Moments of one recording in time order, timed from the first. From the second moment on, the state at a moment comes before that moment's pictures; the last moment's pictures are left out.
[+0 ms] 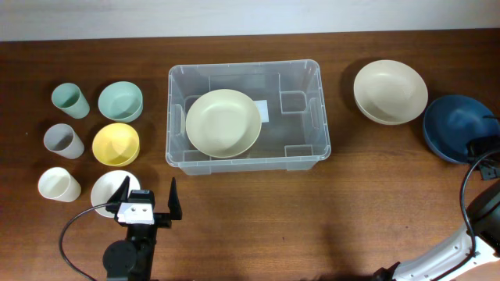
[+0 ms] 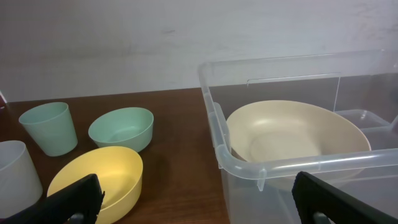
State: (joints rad) left arm -0.01 0.01 0.01 -0.07 0.03 0.05; right arm -0.80 2.10 1.49 -0.72 -0.07 0.63
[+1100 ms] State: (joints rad) left arm -0.01 0.01 0.01 -0.07 0.03 0.05; right arm -1.02 2.10 1.45 -0.65 -0.67 0.56
